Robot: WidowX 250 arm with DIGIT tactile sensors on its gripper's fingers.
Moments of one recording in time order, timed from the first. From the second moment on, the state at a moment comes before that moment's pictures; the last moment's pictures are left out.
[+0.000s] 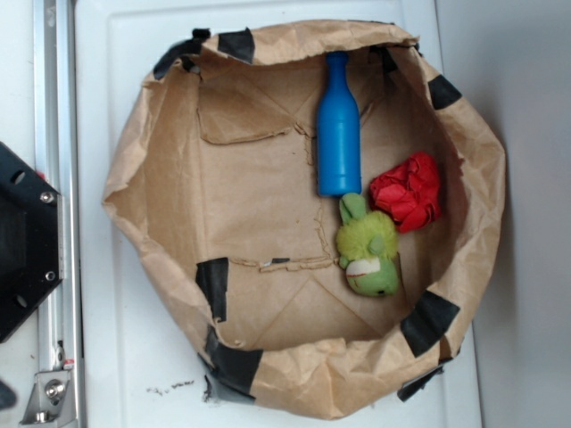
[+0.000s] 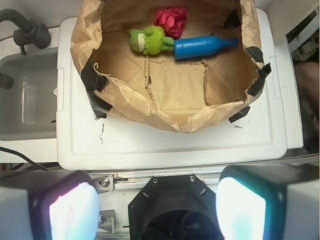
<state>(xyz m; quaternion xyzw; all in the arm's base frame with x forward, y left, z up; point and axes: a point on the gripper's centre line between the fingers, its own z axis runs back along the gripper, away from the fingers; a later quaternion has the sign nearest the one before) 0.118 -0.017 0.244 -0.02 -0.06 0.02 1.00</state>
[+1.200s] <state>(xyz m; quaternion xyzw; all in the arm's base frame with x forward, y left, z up) 0.226 -0.013 0.187 -0.01 -0.03 0.32 0.95</state>
